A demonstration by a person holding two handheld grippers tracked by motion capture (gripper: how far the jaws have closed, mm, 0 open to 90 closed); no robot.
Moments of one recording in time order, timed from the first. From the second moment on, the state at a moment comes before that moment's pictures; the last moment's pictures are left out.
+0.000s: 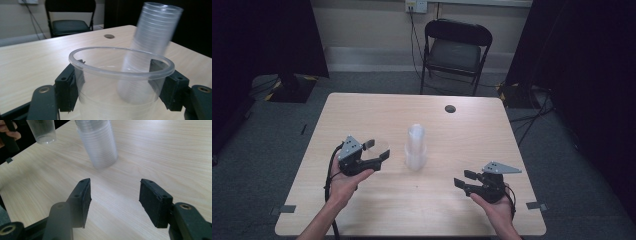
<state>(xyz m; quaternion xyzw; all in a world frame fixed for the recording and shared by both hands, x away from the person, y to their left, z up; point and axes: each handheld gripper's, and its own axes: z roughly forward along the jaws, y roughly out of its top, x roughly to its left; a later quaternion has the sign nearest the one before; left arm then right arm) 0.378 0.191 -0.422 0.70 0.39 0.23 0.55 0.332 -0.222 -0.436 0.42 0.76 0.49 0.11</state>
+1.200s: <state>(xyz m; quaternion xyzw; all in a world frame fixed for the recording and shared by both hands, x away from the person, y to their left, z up) 0.457 0.194 -0.466 0.69 0.44 0.27 0.51 0.337 -0.224 -0.451 0.42 0.76 0.48 0.09</state>
